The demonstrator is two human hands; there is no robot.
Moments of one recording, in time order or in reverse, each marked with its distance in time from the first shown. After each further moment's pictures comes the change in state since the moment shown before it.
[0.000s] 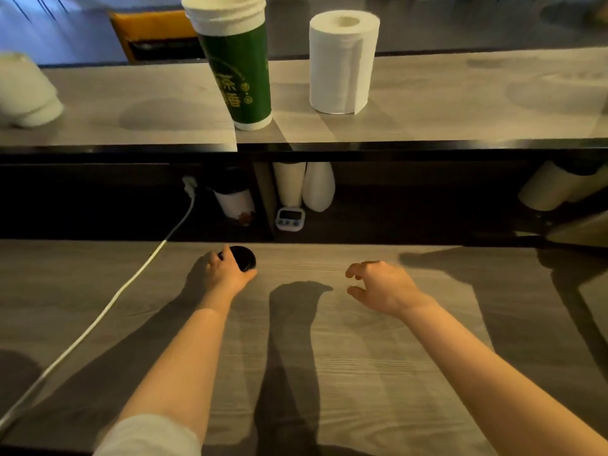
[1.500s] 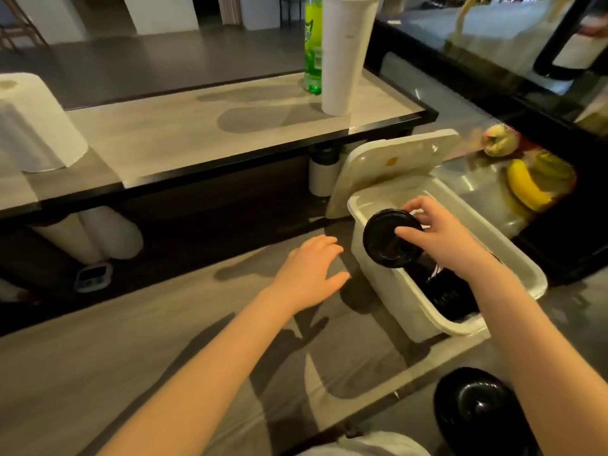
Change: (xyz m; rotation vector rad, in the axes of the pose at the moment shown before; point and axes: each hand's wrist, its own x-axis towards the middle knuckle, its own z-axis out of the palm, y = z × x) left_hand -0.326 0.336 0.086 0.167 -0.216 1.347; right_hand -0.265 0.301 -0.110 0.863 0.609 0.466
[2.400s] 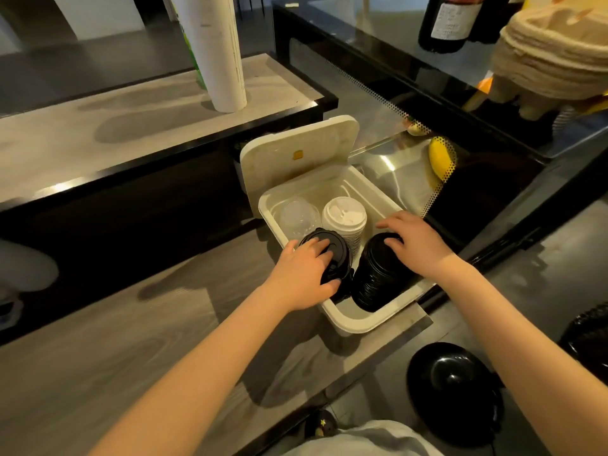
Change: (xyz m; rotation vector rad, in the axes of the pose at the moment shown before) left_hand 0.084 0.104 0.067 0.301 -0.187 0.138; right_hand 0.006 0.133 -0.095 -0.592 -0.007 -0.110
